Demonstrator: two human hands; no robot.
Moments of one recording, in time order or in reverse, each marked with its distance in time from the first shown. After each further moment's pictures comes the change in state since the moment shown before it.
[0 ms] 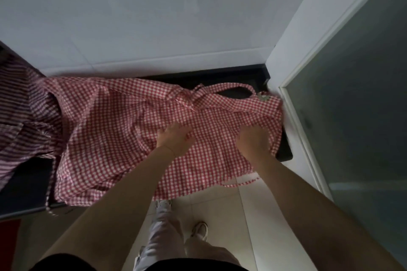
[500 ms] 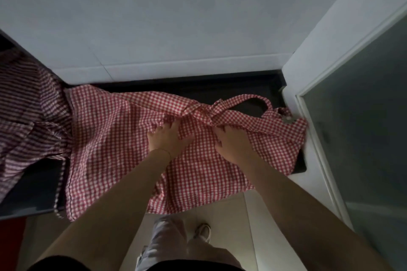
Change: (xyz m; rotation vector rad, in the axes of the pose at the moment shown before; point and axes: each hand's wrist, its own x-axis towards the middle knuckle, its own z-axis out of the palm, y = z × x) left_hand 0.011 -0.040 -0.013 -0.011 0.033 -0.229; right_hand 0.017 -0.070 0.011 -0.173 -0.061 -0.507
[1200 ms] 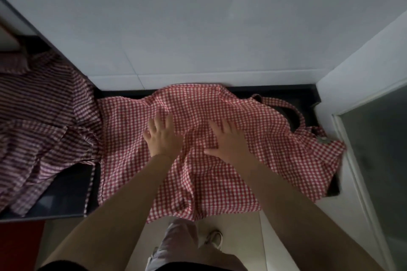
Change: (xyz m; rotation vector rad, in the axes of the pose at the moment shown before) left_hand 0.028 -0.073 -0.016 -0.144 0.293 -0.167; right_hand 0.067 -0.076 -0.021 0.148 -0.238 0.040
